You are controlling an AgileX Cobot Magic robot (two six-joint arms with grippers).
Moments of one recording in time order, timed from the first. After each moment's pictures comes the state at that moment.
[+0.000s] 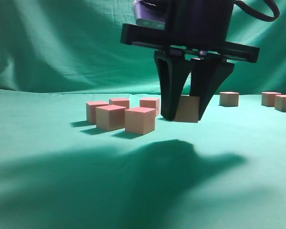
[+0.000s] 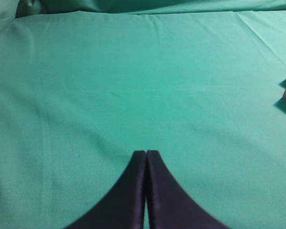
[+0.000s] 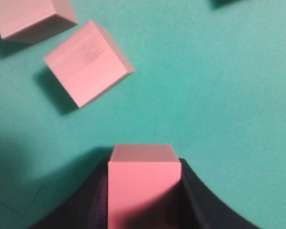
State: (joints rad) left arm -0.02 -0.01 0.02 0.02 0.35 0.01; right arm 0.70 1.82 -1.17 0.06 0.81 0.21
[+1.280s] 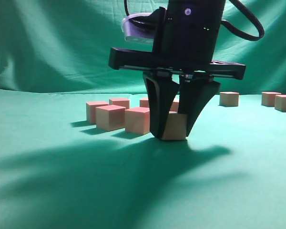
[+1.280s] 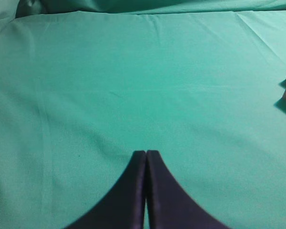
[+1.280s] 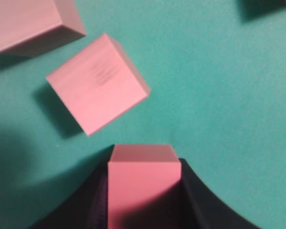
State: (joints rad) left arm -0.02 -0.01 0.02 0.02 0.35 0.01; right arm 0.73 1.89 -1.17 0.03 0.72 0.25
